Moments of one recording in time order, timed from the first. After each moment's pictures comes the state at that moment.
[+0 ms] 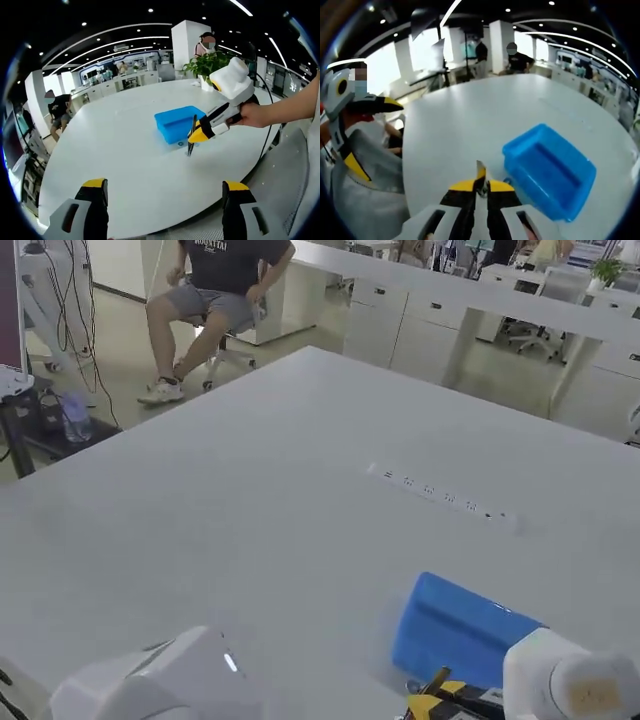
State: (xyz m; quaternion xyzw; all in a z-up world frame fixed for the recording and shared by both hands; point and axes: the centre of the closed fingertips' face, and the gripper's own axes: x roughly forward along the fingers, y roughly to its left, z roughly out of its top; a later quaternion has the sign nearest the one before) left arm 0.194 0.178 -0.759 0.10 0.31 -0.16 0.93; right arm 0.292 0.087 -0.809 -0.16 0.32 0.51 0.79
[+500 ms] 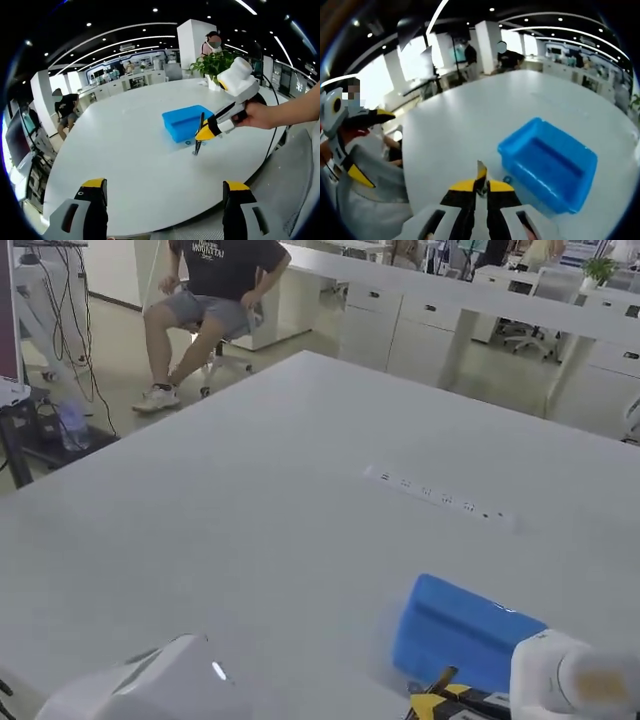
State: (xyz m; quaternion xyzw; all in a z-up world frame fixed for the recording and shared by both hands) left arm 0.192 0.189 -0.756 0.11 0.31 -0.12 0.94; right arm 0.299 0.084 -0.808 -0.10 0.34 0.49 0.80
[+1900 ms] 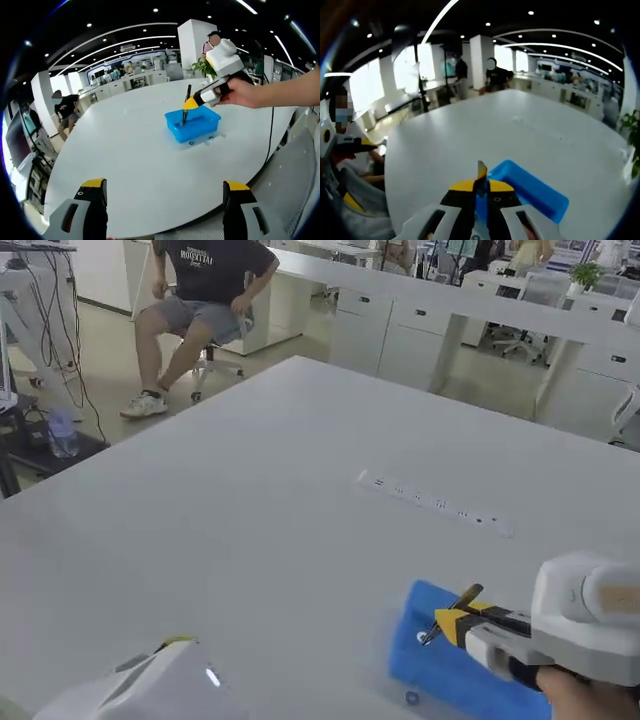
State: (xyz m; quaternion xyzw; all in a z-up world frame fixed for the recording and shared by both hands) left arm 0.198 0.194 -0.759 0.11 0.31 -0.12 0.94; right arm 0.383 0.095 -0.766 -0.11 0.28 0.45 0.84
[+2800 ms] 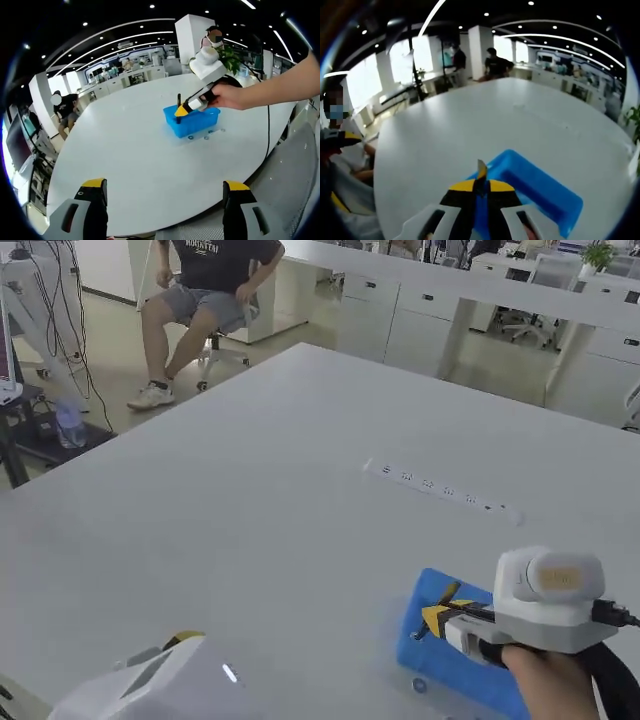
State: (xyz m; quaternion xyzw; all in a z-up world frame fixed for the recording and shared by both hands) left arm 0.194 0.194 -0.764 0.12 0.33 -0.12 0.93; right arm 0.396 0.107 -0.805 -0.13 0.31 0.44 0.83
